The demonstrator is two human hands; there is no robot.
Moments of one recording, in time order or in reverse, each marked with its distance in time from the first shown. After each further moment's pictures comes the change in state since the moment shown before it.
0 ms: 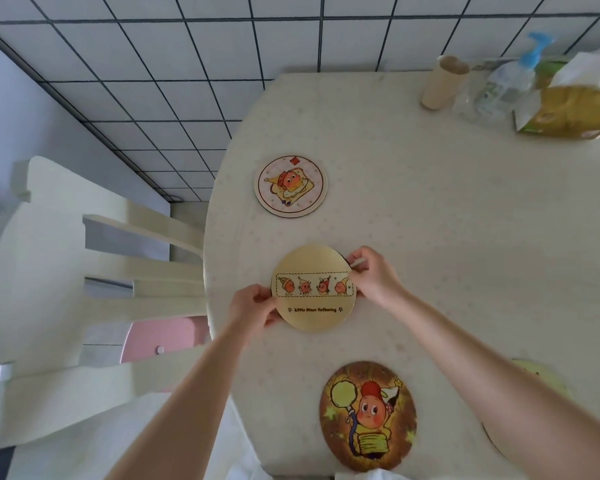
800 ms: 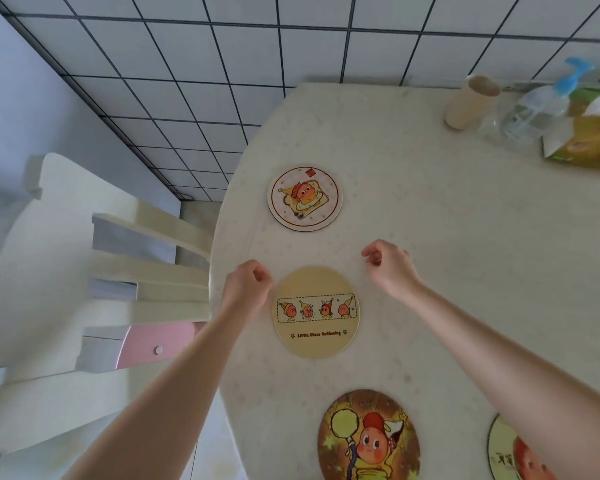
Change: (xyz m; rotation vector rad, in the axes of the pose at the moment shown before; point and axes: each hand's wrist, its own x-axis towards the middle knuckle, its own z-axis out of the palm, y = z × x) left_hand 0.023 0.048 -0.016 0.401 0.172 0.162; right_hand 0.055 -0.012 -0.019 -0.282 0.074 -0.170
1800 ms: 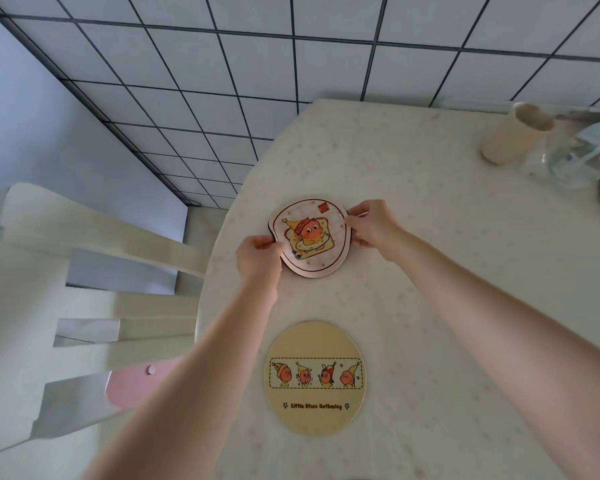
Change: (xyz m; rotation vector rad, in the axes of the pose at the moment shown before) left_hand 0.105 0.091 0.012 -0.769 0.284 -0.306; right_hand 0.154 -0.097 -0.012 0.291 -0.098 0.139
